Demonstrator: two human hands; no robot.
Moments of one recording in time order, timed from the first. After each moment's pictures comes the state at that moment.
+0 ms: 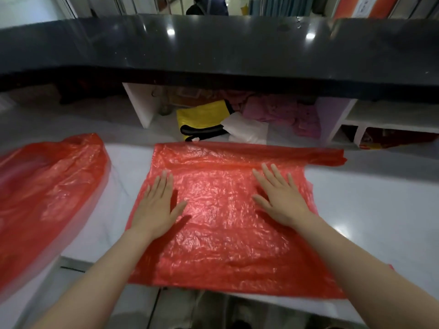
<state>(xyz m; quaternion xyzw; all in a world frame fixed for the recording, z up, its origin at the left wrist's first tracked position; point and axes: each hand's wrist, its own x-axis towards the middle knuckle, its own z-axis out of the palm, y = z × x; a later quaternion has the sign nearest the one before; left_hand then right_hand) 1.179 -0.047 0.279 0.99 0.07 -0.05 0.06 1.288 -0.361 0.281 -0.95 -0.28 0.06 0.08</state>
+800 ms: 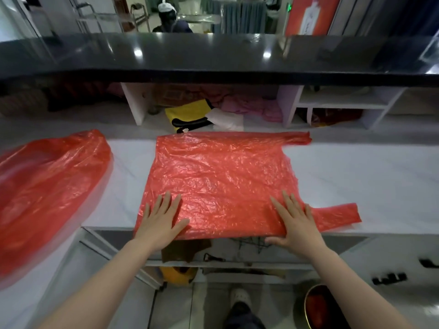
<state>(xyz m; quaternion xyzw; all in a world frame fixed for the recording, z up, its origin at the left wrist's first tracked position) 1.063 -0.057 0.257 0.99 0.00 -0.11 0.08 1.081 -0.427 0.267 -0.98 -0.14 0.08 0.06</state>
